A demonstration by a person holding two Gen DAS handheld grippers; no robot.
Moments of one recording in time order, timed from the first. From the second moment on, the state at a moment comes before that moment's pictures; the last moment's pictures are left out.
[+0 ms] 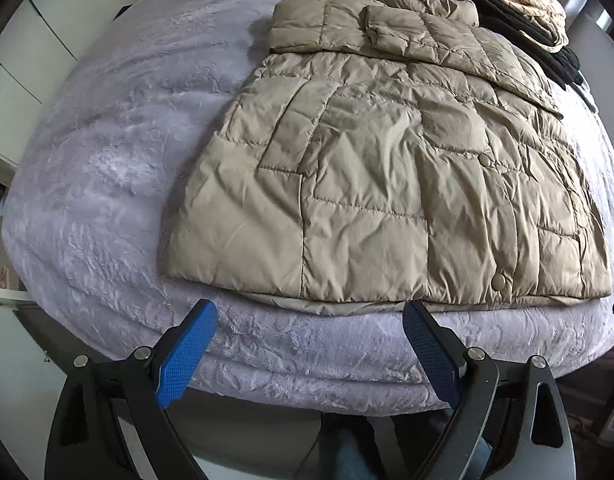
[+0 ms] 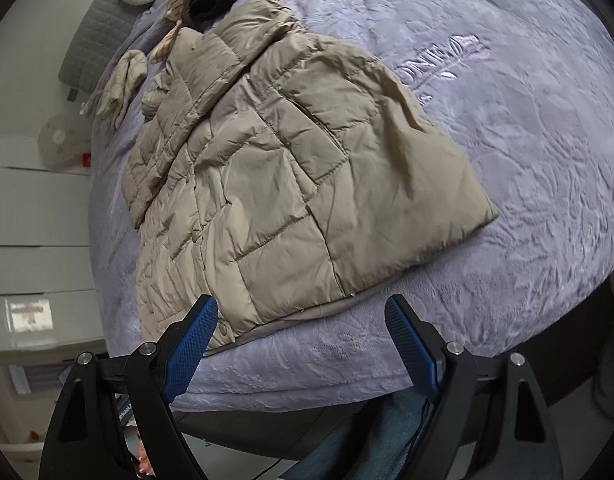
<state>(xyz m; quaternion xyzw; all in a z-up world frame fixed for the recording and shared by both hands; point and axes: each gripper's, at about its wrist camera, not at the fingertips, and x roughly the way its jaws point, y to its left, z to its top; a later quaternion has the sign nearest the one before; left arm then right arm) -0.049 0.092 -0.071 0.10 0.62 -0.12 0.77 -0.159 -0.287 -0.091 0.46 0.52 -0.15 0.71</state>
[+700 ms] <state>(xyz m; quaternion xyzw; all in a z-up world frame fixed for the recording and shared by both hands) -0.002 0.150 -0.151 -0.20 0.66 -0.16 0.71 -0.192 -0.311 -0.149 0.59 0.47 -0.15 0.64</state>
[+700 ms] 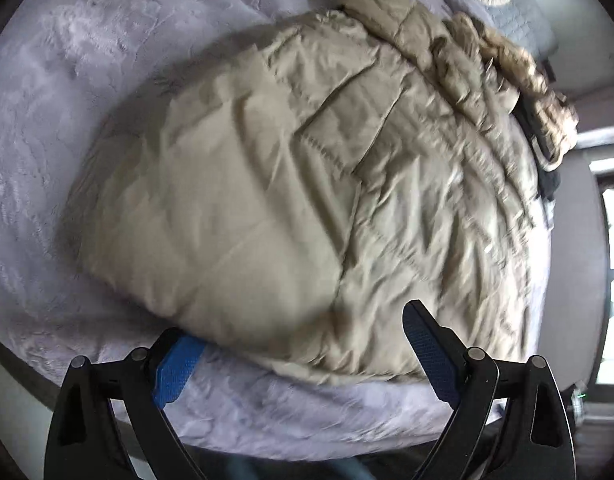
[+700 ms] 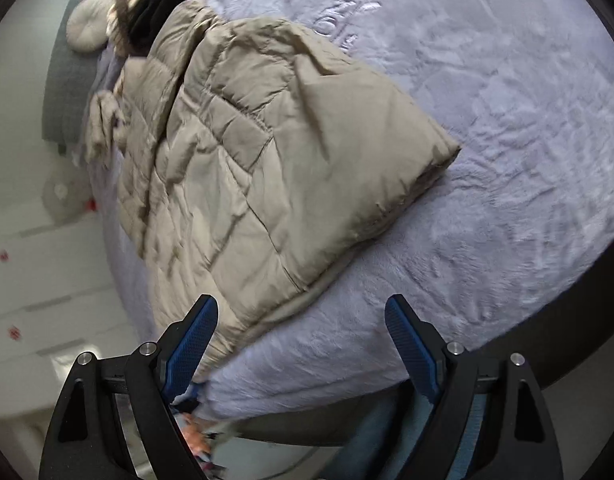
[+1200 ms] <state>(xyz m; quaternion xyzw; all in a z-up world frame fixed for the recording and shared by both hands) 0.013 0.130 -0.164 -0.17 0.67 -0.20 0.70 -0.165 -0.314 -0.192 0.65 0.41 -0.12 0.63</state>
